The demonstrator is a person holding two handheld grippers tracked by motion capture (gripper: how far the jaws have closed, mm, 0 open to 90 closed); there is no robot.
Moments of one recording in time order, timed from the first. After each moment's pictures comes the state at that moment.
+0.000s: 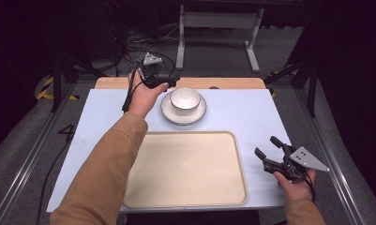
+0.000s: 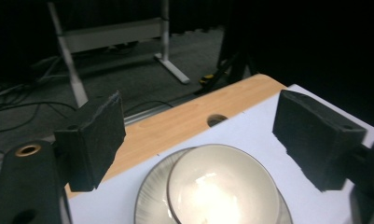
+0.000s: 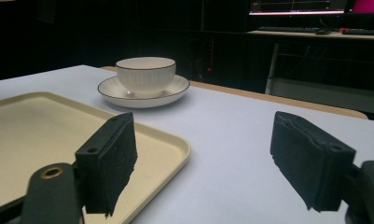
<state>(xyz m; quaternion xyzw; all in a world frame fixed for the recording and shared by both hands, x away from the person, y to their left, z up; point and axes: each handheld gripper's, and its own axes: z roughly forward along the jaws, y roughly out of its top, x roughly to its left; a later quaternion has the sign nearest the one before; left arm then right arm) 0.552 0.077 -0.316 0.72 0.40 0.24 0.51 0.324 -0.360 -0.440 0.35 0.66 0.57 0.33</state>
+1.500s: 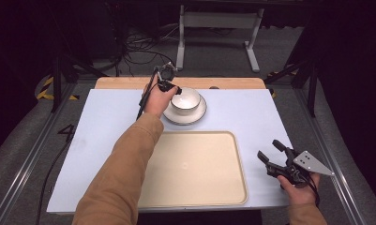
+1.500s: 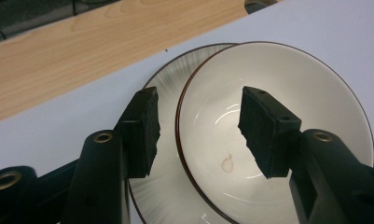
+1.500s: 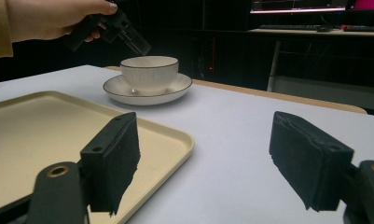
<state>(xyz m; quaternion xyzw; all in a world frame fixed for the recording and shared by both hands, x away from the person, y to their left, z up) 0.605 0.040 -0.369 0.81 0.49 0.12 0.31 0.313 -0.366 -0.439 0.35 0.66 0.57 0.33</state>
